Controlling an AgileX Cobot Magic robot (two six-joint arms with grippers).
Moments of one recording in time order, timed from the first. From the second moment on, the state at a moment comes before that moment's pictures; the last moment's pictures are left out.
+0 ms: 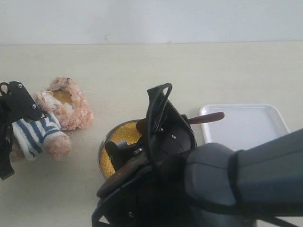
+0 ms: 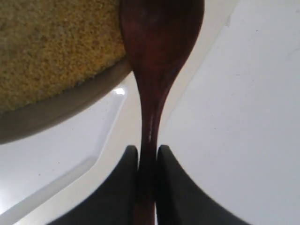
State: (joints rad) left arm -0.38 1.55 -0.65 0.71 0.82 -0.17; right arm 1.29 1.89 -0.97 -1.20 1.21 0.26
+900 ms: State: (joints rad) left arm -0.38 1.55 -0.65 0.70 0.82 -0.17; right arm 1.32 1.90 -1.17 -0.82 1.20 0.01
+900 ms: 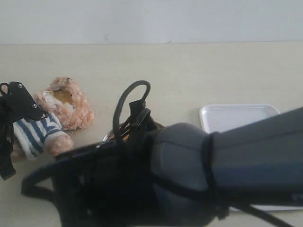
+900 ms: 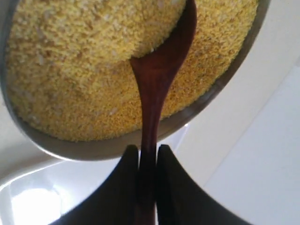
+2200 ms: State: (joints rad) left arm -0.38 1.54 -0.65 0.68 0.80 -0.17; right arm 1.03 1.90 -1.32 -0.26 1.22 -0.03
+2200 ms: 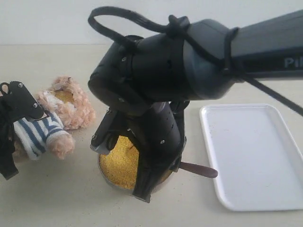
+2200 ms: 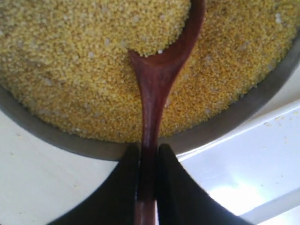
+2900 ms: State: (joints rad) left arm -0.38 1.26 -0.65 0.53 0.87 -0.04; right arm 0.91 1.83 -1.32 -0.02 1.22 -0.14
